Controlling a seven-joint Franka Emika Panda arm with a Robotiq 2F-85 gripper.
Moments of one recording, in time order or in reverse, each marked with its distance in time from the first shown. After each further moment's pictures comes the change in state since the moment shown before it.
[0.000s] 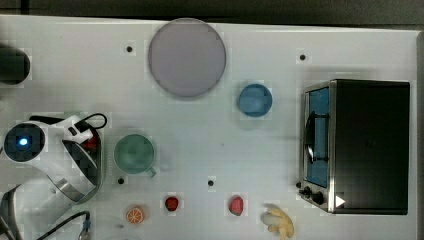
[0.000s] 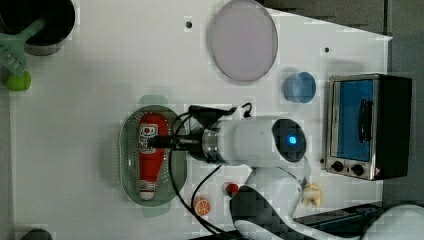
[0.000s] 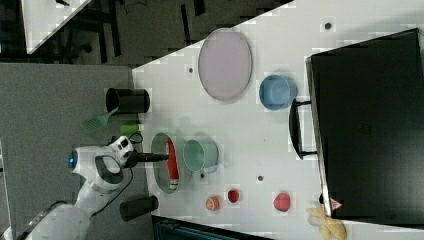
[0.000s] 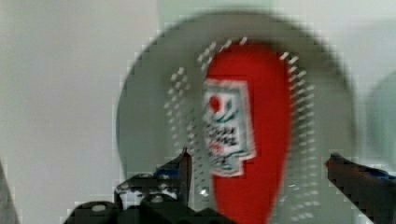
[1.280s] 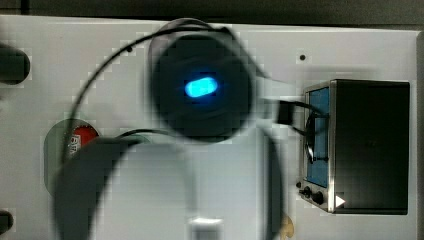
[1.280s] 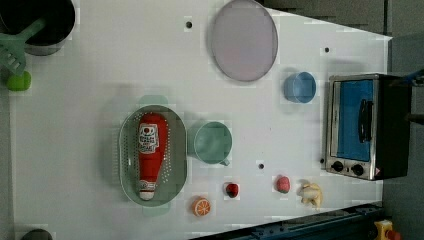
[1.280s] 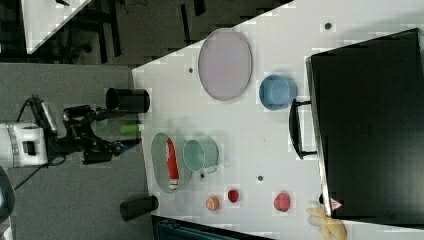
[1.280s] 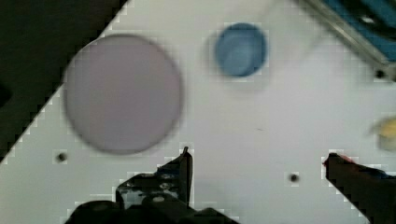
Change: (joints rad) arm -0.250 -0.577 -0.439 0.312 0.107 -0.779 0.087
